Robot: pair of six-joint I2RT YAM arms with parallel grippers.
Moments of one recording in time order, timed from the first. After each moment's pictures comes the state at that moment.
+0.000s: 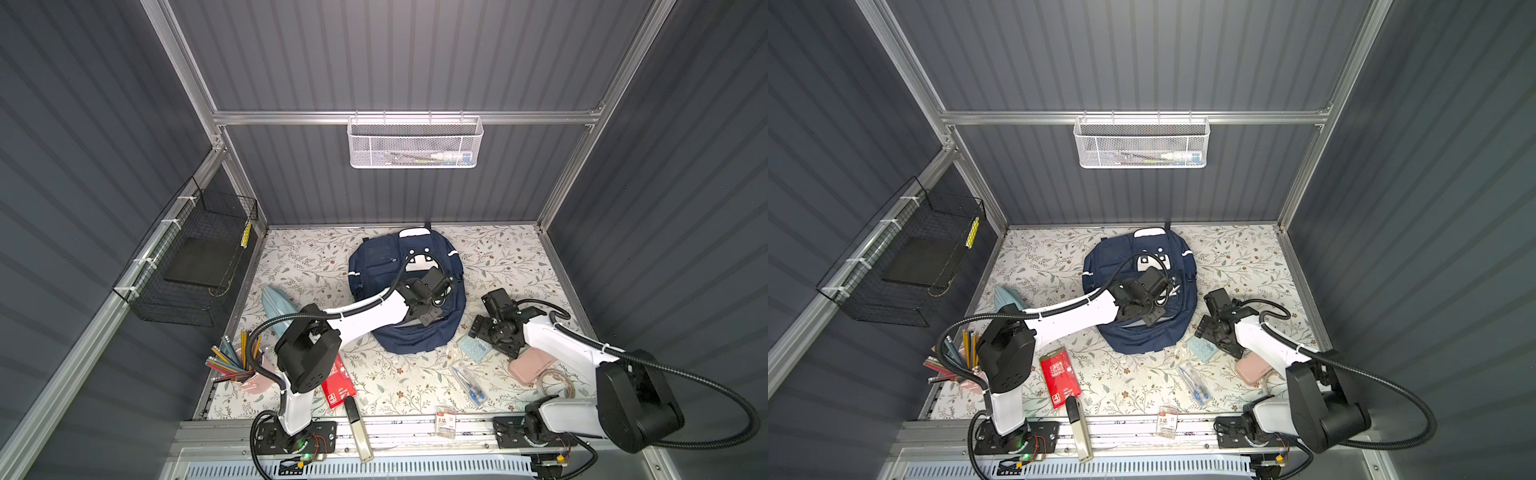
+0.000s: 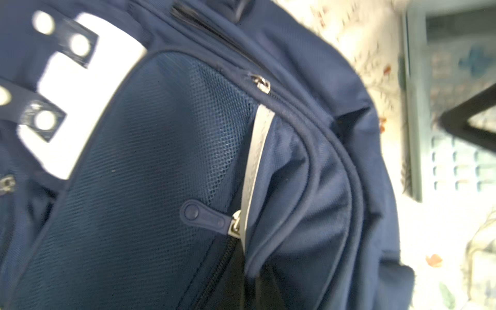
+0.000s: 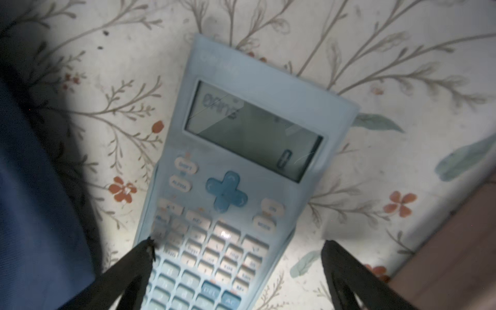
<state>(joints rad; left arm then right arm) -0.92 1.87 1.49 -0.60 -0.20 0.07 0.33 1.36 0.68 -0.63 0.09 0.84</state>
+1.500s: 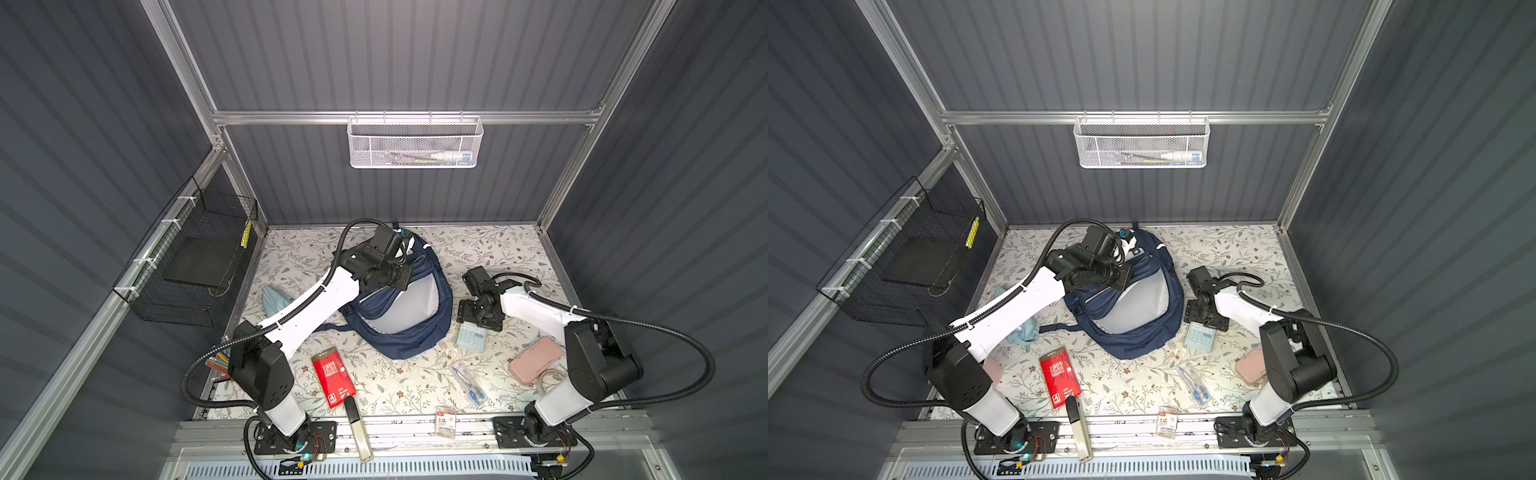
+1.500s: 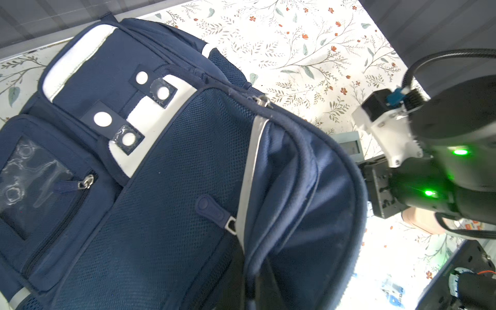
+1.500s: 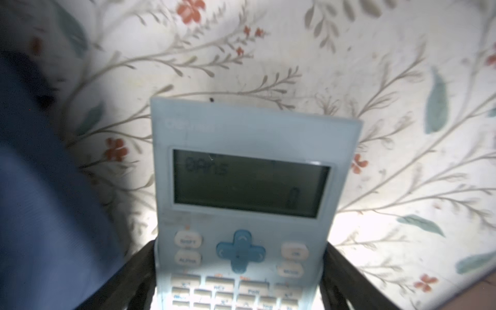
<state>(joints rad) -0.70 1.65 1.56 -0.74 0.09 -0.19 0.40 1.57 0.97 -0.70 0.12 0.62</state>
